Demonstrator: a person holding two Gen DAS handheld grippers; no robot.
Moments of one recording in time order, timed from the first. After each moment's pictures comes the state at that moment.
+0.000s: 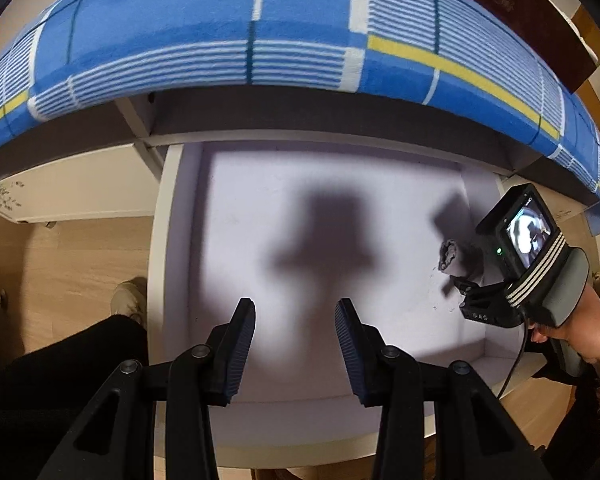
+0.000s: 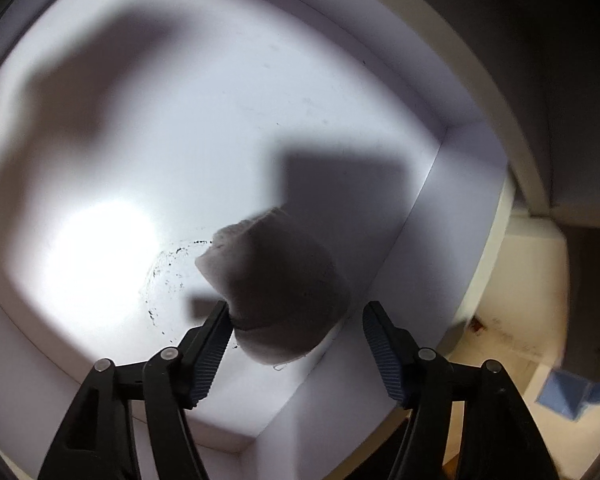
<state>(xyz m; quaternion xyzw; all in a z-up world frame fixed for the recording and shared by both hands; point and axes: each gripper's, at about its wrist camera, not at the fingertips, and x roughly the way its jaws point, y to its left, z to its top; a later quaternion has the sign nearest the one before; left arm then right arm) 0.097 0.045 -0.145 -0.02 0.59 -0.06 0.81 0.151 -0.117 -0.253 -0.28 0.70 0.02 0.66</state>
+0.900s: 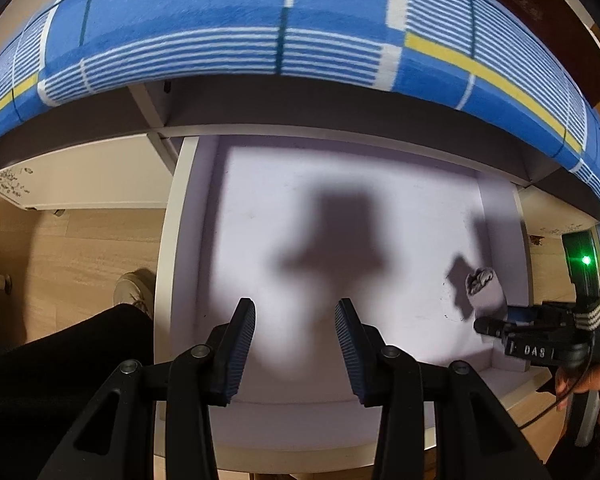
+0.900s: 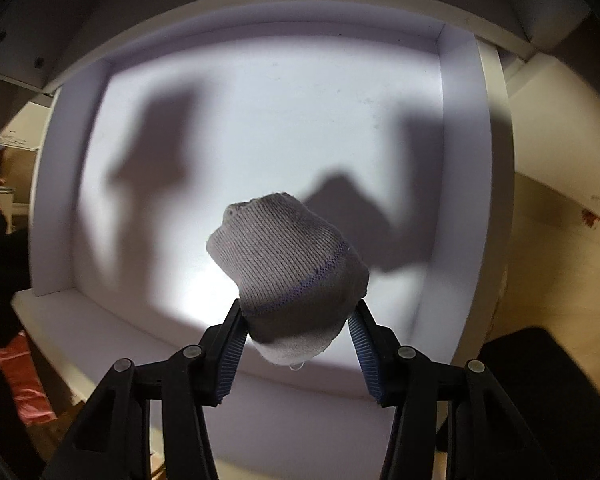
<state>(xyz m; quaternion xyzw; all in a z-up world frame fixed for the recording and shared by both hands) 0.100 0.048 -0.153 -0.03 0.59 -0.04 0.81 0.125 -0.171 -0.199 0.03 0.73 0.05 0.68</state>
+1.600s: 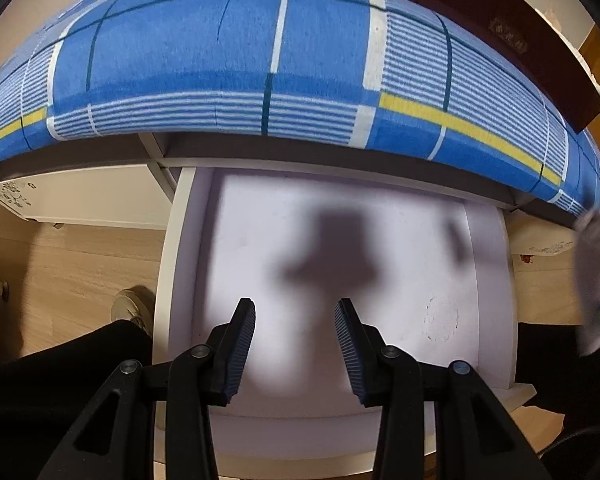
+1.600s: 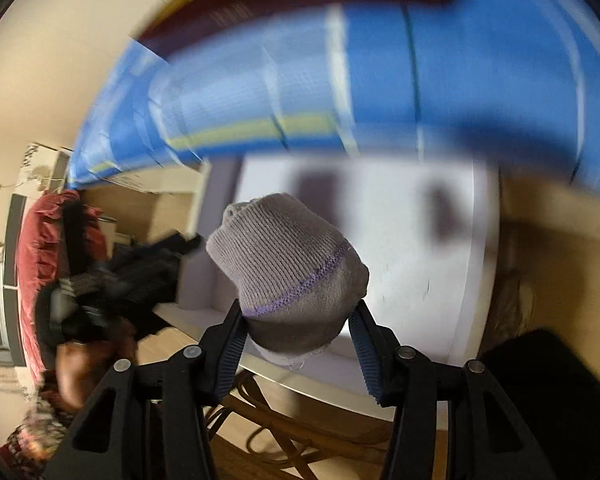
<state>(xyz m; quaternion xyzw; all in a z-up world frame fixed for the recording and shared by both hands) 0.101 0.046 -0.132 -0.04 0.56 -0.04 0.83 0.099 -0.152 -0.016 0.11 0.63 0.15 0.76</state>
